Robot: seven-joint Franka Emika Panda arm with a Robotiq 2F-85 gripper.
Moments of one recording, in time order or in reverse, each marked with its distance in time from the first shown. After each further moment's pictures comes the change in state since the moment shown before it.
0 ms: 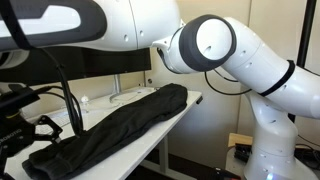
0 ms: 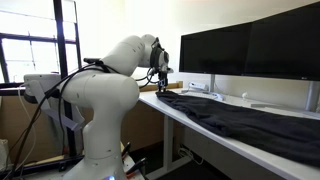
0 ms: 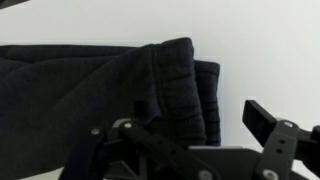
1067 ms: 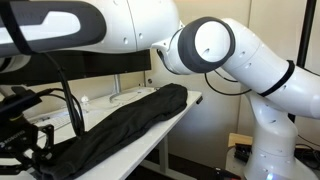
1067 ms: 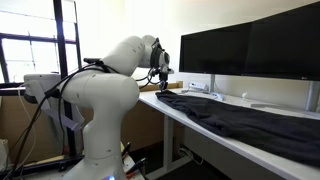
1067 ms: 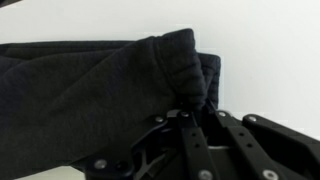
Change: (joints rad) arm -0.001 0.008 -0.012 -0.002 0.000 0.001 0.001
